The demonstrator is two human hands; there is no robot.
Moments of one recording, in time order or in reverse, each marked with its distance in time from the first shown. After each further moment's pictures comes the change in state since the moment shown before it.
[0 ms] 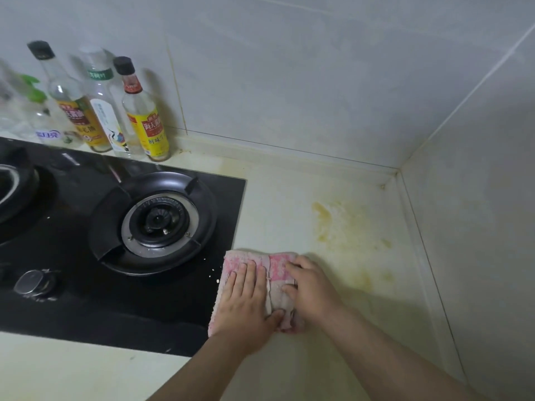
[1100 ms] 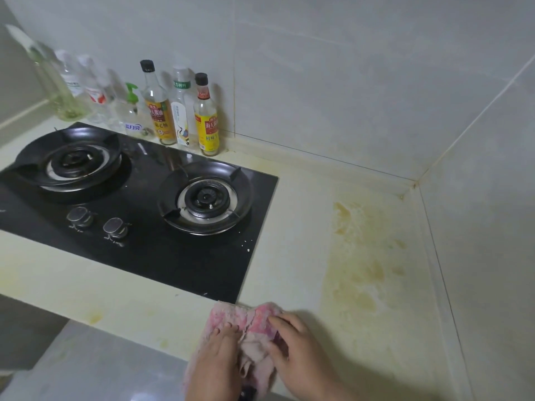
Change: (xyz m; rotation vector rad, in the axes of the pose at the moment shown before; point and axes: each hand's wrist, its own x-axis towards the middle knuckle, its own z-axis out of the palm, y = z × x) left_hand -0.181 -0.002 0.040 -0.407 0.403 -0.305; right_hand -0.154 -0.040 0.068 0.152 -0.066 -0.248
